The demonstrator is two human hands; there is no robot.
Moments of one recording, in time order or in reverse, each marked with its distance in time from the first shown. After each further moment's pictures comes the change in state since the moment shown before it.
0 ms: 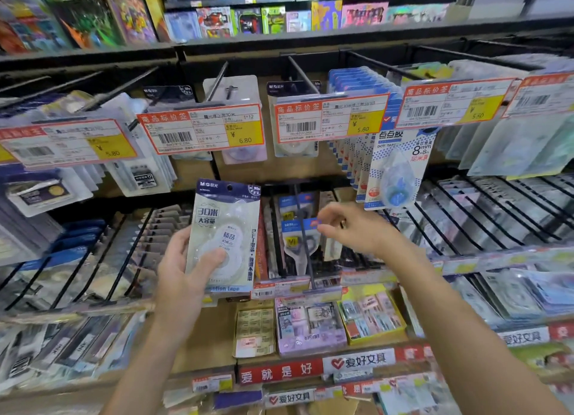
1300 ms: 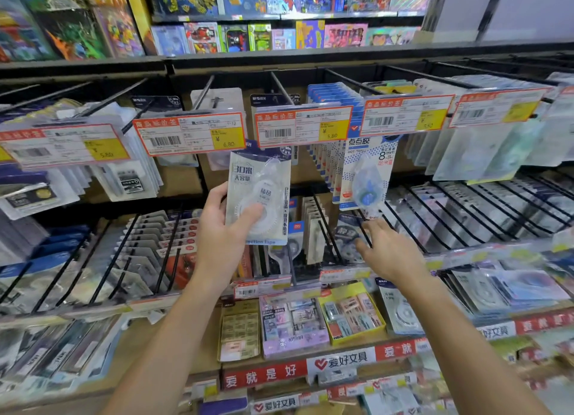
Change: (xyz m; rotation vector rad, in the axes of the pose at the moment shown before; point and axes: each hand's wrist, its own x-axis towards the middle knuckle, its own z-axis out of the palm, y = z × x) left_hand 0.020 0.035 0.075 -0.075 -0.112 0.108; right_hand -0.055 0.071 -0.001 -0.463 0.265 0.283
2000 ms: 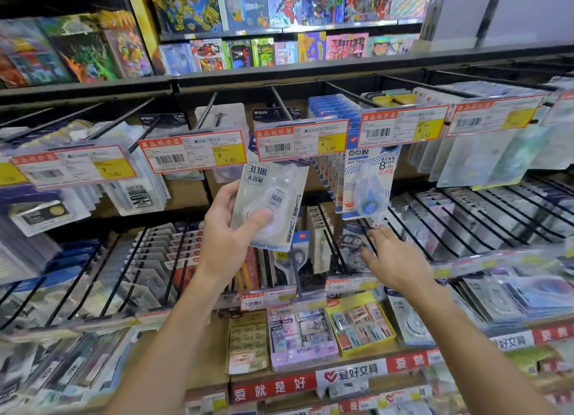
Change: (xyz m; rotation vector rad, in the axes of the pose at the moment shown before) left_hand 0.011 0.016 -0.001 0.009 -0.105 0.121; right_hand 0.002 0.001 0.002 -0.025 -0.005 -0.010
